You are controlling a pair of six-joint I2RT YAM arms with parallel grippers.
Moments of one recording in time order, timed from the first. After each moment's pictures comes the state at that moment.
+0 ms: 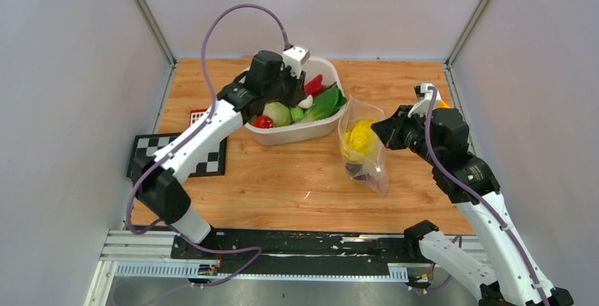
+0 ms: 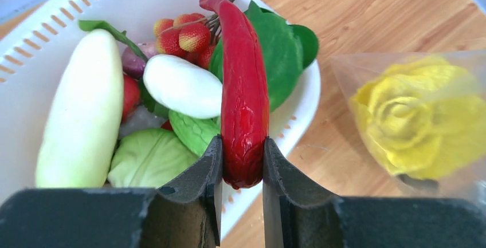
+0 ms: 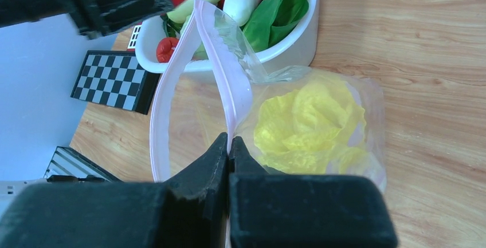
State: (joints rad) left arm -0.61 1.62 1.56 -0.45 0.12 -0.05; right arm 0.41 0.80 1.09 -0.61 -0.11 0.45
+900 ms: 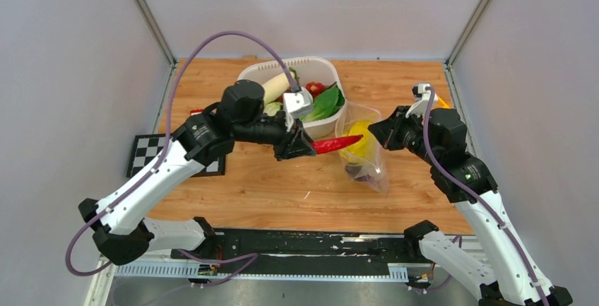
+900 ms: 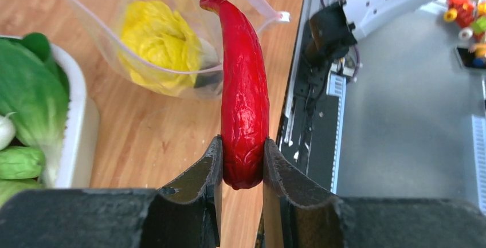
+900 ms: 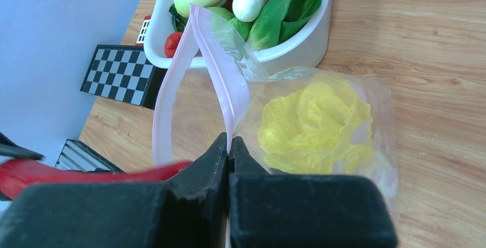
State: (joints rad) left arm -0.82 1.18 1.45 -0.66 0.57 0.04; right arm 0.41 0.80 1.06 -0.58 -0.15 0.46
